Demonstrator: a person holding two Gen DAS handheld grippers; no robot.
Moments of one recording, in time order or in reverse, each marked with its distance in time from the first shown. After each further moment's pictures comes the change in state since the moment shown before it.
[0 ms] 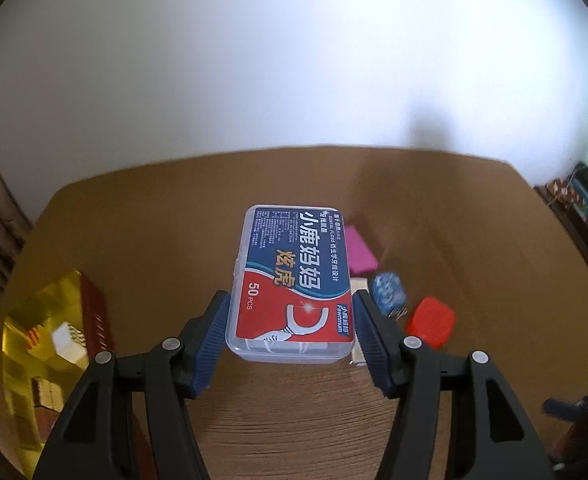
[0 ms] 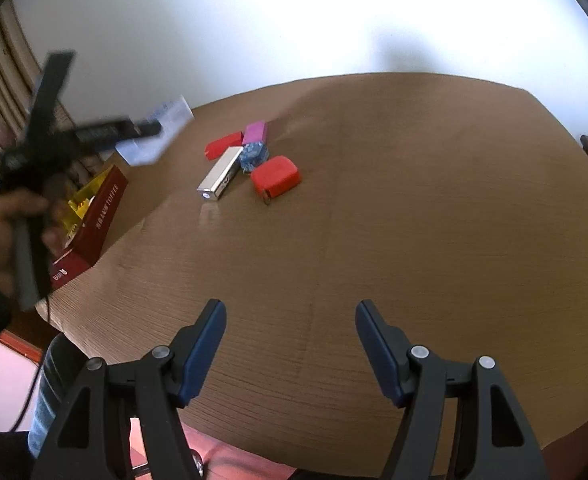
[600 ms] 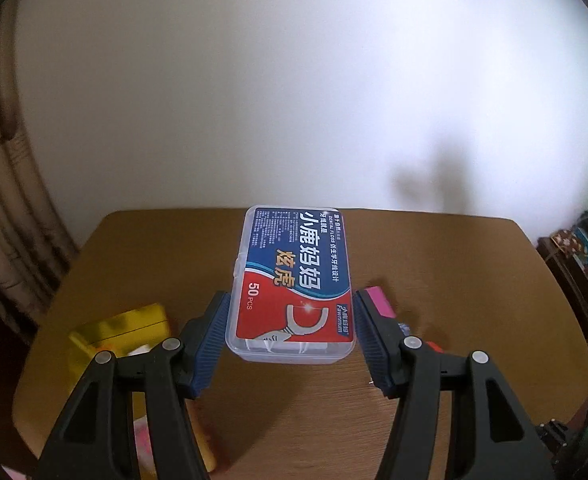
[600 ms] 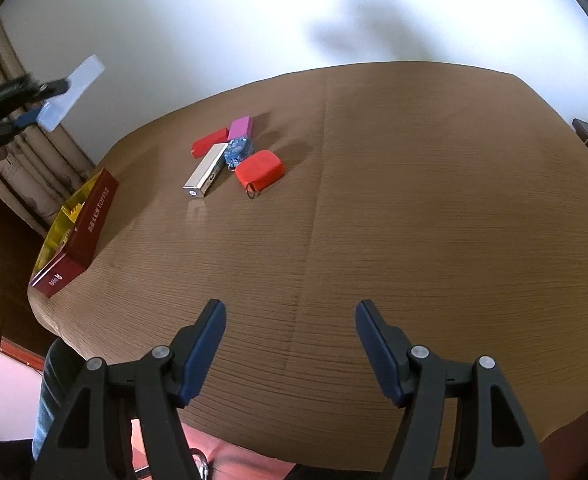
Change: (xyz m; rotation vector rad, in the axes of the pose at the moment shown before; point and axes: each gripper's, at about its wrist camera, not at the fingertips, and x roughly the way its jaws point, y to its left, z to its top) left arm -0.082 0.056 0.029 -0.087 -0.113 0.070; right arm -0.005 -0.010 -0.003 0.043 0.011 -0.016
